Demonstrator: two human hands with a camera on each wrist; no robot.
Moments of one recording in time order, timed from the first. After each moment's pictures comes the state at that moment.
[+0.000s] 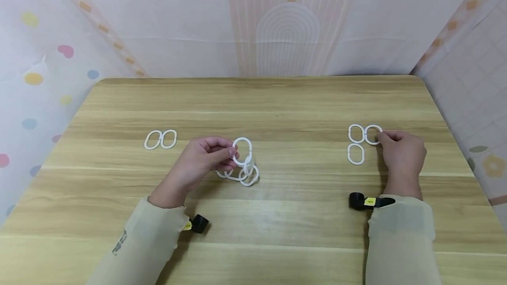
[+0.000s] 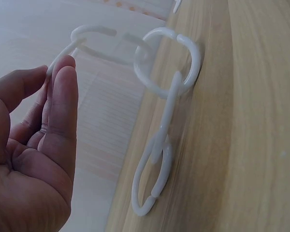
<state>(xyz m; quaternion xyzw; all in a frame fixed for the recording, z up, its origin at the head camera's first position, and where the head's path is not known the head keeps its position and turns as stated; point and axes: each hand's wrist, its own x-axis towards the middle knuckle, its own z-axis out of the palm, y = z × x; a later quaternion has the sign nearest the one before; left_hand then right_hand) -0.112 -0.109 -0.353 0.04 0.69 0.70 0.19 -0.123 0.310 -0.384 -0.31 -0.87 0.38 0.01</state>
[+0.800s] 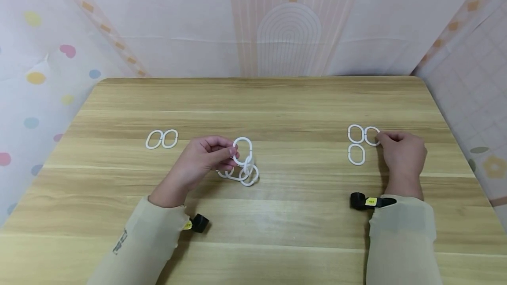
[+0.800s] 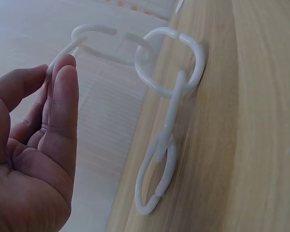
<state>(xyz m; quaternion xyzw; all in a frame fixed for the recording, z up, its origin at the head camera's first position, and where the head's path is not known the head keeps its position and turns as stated) -0.113 -0.110 -0.352 0.04 0.69 0.70 0.19 -0.125 0.311 -0.385 -0.31 -0.87 0.38 0.01</state>
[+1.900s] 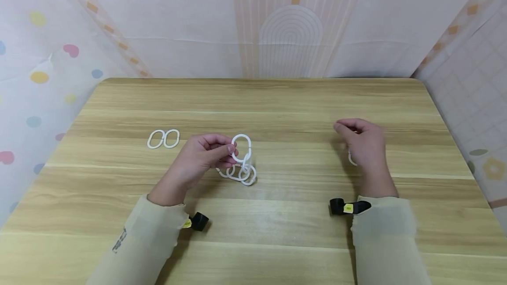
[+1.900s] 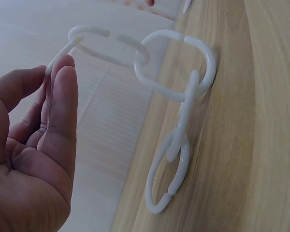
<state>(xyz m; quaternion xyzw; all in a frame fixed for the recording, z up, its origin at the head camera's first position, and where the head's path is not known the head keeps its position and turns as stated) -0.116 -0.110 -0.349 0.04 0.68 0.71 0.17 -0.131 0.243 -0.364 -0.14 -0.82 0.55 0.04</state>
